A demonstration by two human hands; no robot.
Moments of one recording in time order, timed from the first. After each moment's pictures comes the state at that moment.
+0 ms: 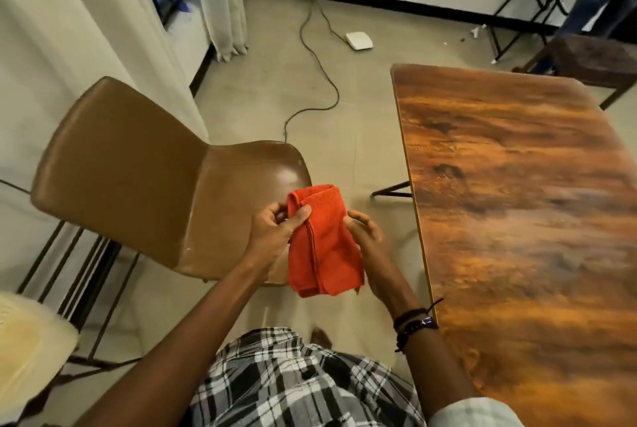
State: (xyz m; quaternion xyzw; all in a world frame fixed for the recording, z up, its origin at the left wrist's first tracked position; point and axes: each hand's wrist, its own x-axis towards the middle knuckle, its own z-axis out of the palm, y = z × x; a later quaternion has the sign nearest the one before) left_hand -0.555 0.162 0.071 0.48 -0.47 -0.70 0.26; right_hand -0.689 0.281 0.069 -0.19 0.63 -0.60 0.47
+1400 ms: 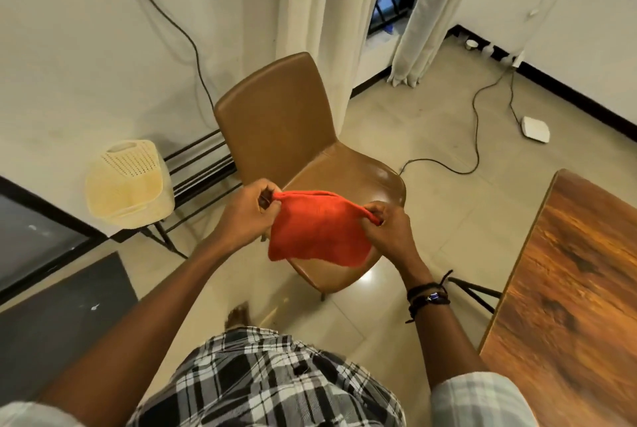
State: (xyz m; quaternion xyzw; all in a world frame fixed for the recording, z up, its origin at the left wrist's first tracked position) left_hand -0.414 0.169 0.086 0.65 -0.61 -0.33 0.31; right_hand -0.681 0.155 0.075 -0.64 0.63 -0.26 0.36
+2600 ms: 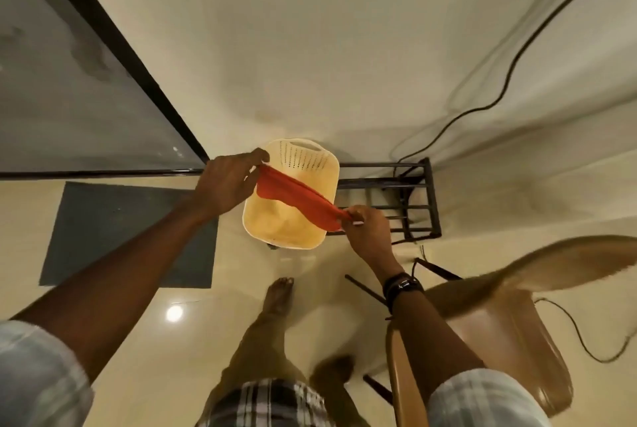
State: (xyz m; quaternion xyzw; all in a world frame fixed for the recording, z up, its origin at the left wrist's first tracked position) left_hand 0.128 0.074 -0.068 0.79 -0.54 -0.13 0.25; right_hand -0.129 -0.074 -0.060 -0.80 0.47 0.02 0.37
